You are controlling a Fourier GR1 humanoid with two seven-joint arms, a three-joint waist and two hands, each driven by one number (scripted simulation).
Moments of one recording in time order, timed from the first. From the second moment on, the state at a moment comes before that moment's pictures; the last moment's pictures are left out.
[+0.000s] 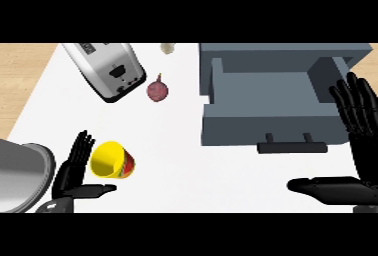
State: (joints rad) left arm -0.30 0.24 0.26 -0.39 0.00 -0.26 -0.94; right arm -0.06 -0.14 -0.11 -1.98 -0.01 0.17 -0.01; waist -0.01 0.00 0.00
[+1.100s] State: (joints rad) left arm -0.40 0.20 0.25 -0.27 -0.01 -0.32 -0.99; right arm -0.07 -0.13 -0.11 -1.93 -0.01 0.18 -0.03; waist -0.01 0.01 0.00
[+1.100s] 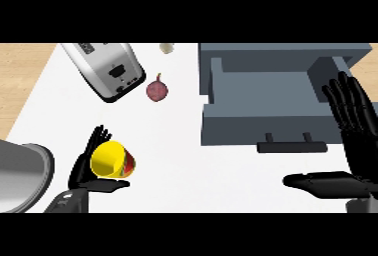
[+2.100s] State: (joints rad) left arm -0.44 0.14 0.25 -0.37 0.08 -0.43 -0.96; right arm -0.08 -0.13 -0.11 -1.93 0.00 0.18 -0.02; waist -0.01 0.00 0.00
